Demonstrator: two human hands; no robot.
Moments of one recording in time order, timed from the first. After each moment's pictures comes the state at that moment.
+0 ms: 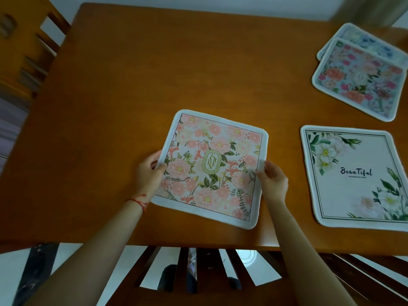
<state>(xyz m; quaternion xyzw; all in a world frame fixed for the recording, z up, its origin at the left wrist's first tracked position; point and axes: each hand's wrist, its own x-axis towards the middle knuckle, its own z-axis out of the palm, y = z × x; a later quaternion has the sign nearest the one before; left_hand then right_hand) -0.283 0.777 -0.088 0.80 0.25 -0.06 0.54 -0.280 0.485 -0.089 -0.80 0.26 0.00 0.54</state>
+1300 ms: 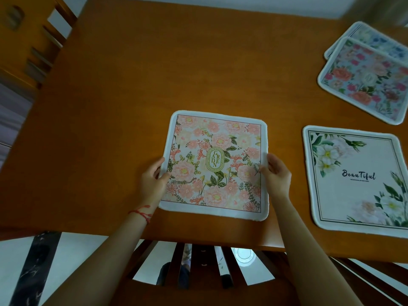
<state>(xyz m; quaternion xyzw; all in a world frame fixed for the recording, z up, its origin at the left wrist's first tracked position) -0.314 0.754 -0.093 0.76 0.30 -0.03 0.58 -0.266 0.463 -0.099 -0.76 0.20 0.01 0.62</state>
